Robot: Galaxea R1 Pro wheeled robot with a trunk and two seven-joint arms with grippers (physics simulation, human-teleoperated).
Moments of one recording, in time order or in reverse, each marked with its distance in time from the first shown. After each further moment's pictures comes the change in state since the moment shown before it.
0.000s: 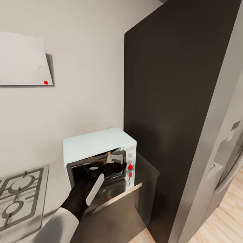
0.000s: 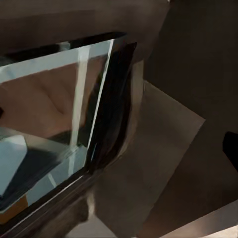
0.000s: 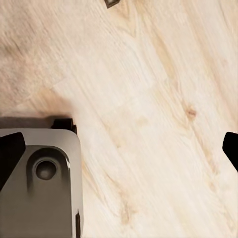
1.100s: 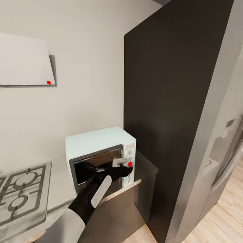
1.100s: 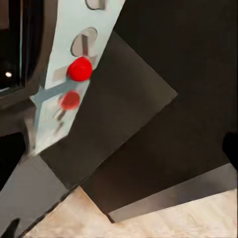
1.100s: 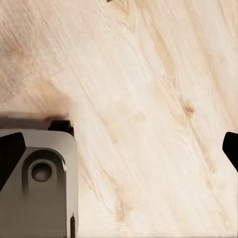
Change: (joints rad) left arm 0.000 -0.047 -0.078 0.048 0.264 0.013 0.188; right arm 0.000 -0.003 0.012 -0.003 0.011 -0.010 0.001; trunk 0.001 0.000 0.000
